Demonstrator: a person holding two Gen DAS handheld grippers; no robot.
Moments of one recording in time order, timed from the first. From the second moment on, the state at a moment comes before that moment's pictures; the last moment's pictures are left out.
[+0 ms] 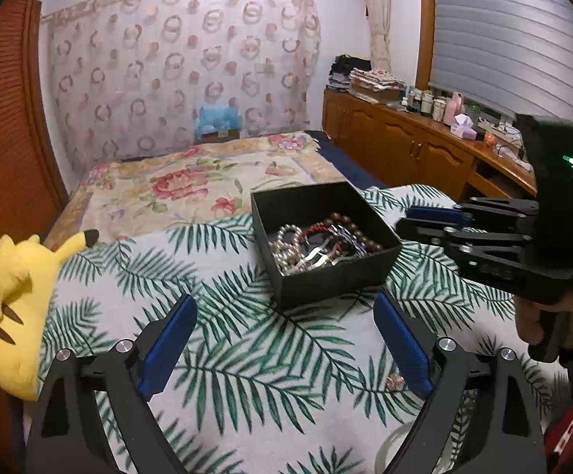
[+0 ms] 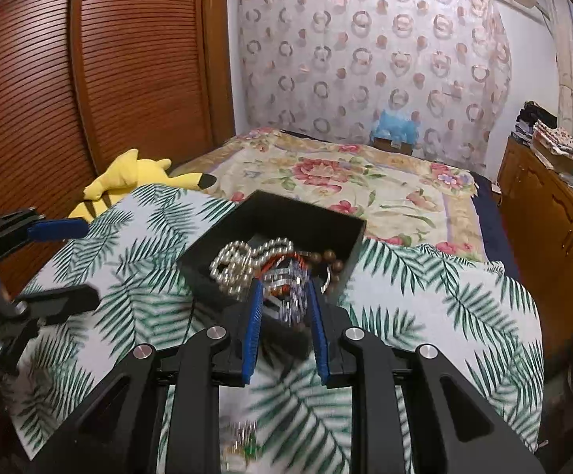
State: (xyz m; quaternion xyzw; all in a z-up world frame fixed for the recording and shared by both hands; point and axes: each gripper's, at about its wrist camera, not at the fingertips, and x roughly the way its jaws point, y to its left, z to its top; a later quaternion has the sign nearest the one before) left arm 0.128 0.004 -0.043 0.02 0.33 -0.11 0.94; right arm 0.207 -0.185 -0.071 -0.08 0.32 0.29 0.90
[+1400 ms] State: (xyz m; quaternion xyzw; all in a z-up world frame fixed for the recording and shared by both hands) left arm 0.072 -0.015 -0.108 0.00 0.40 -0.14 0.91; right arm 0.167 -0.202 -0.130 -0.08 0.41 0.32 0.85
